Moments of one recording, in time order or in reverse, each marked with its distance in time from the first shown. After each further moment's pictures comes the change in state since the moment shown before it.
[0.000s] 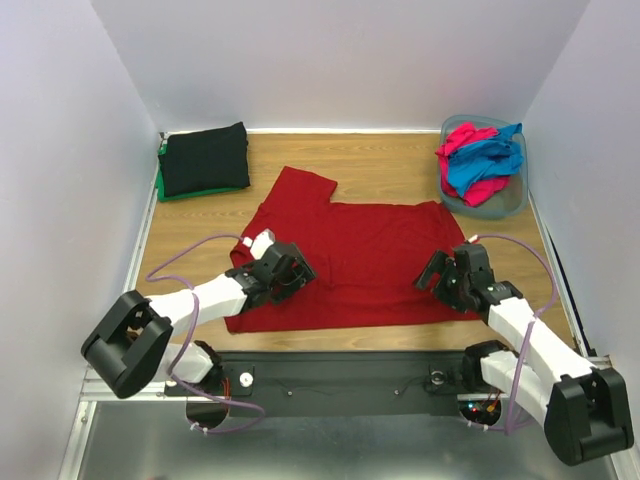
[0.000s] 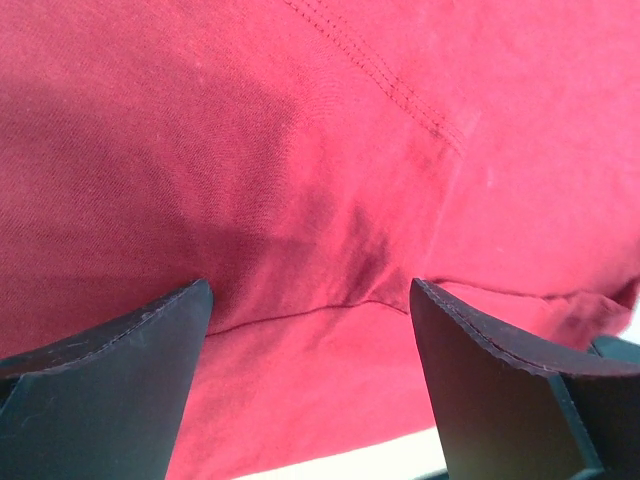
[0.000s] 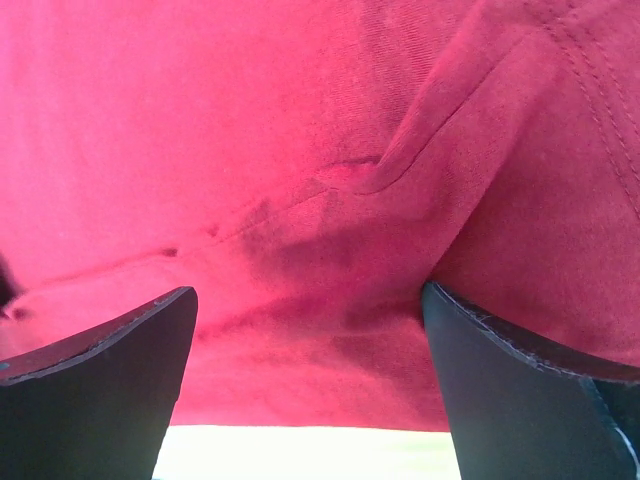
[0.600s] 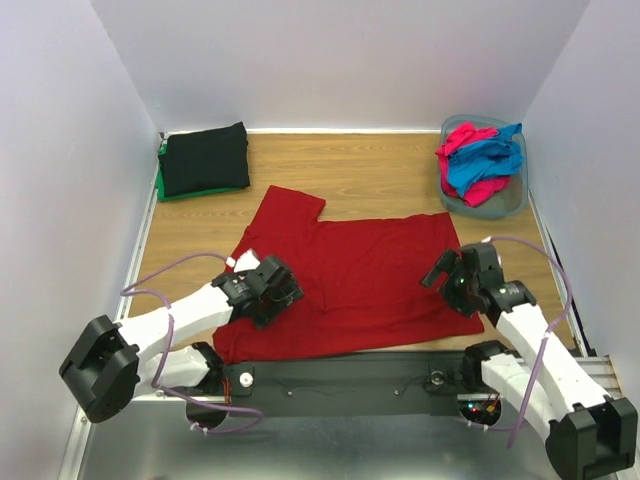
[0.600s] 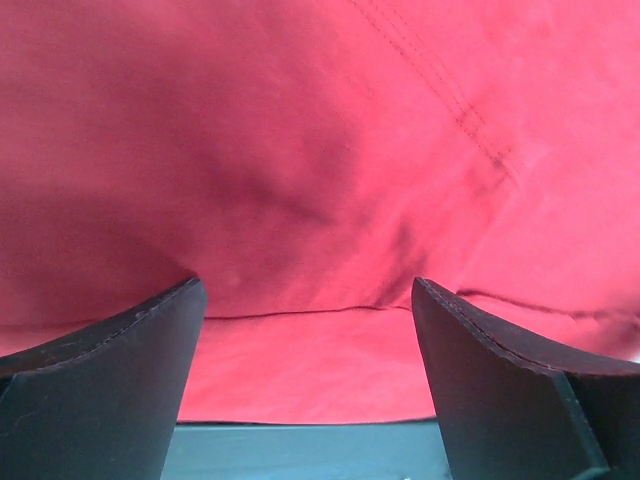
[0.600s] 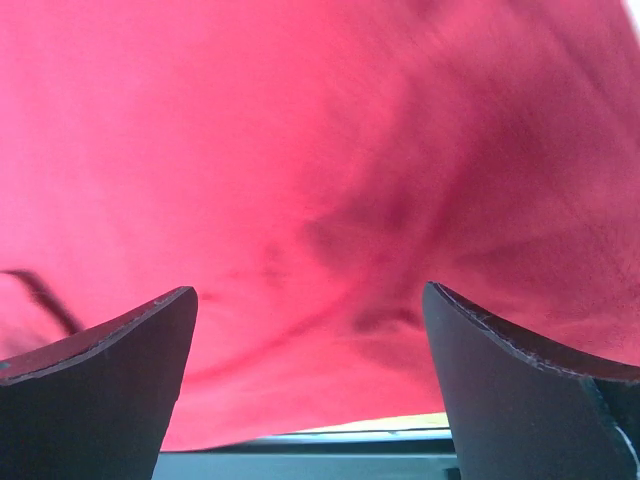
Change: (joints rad) left arm -0.079 -0.205 -0.021 -0.390 0.010 -0.222; right arm 0.001 -0.147 0.050 -0.251 0.061 0.132
